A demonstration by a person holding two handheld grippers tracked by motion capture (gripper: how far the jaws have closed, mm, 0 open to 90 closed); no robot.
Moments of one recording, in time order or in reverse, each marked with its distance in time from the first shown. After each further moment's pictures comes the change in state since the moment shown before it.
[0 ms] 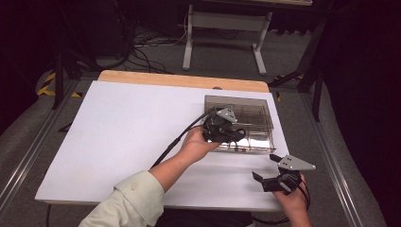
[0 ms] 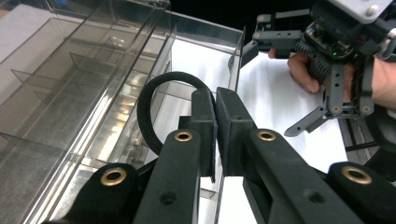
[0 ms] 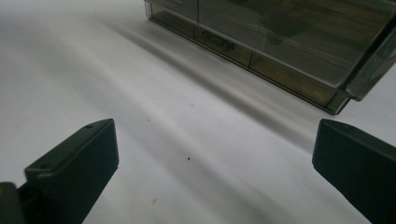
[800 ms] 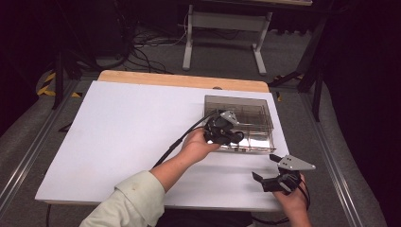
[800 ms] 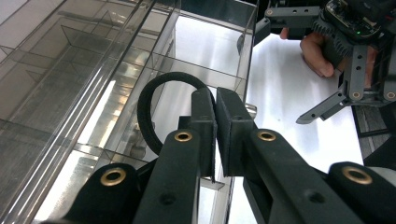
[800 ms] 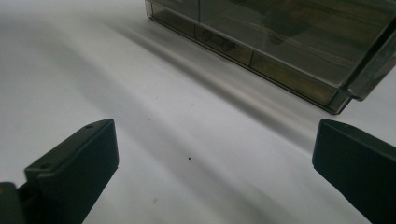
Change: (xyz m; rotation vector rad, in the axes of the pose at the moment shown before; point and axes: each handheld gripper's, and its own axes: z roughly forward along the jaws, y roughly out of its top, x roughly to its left) left arm 0.003 -0.003 0.010 0.064 0.008 -0.012; right arm 0.000 0.000 0.000 0.003 0.002 -0.002
